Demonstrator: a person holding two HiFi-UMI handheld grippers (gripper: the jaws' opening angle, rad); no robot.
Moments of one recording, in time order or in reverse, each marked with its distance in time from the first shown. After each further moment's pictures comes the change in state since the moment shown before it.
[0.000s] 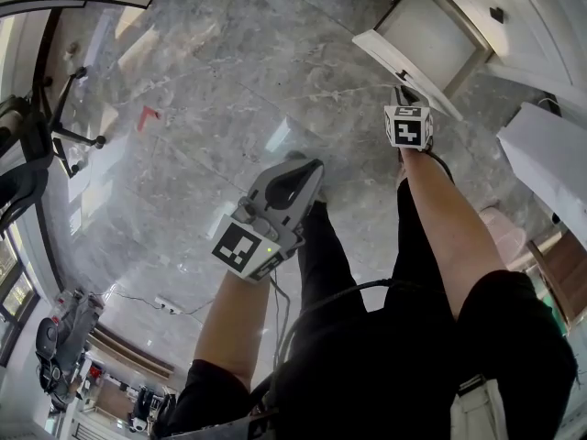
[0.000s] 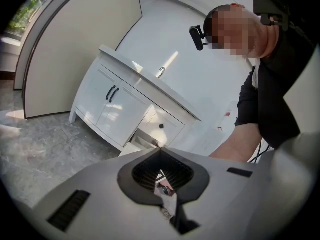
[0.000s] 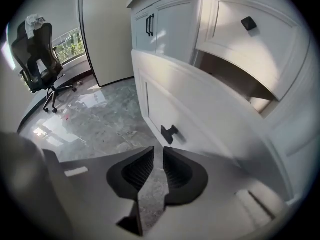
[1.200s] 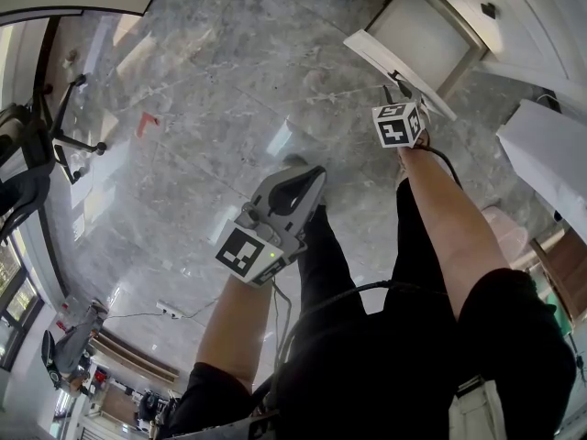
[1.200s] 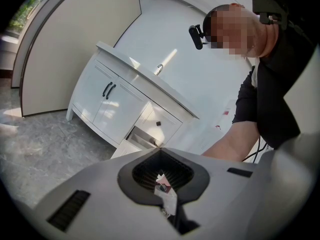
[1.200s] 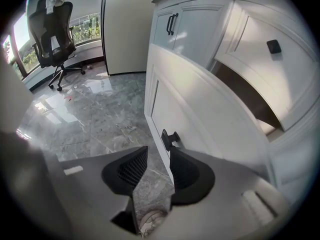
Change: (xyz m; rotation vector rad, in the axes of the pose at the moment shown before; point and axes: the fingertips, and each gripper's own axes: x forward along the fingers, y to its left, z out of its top) left arm 0.010 -0.013 -0.016 0.008 0.030 -0.021; right arm 0.006 0.000 0.010 -0.223 0.010 -0.029
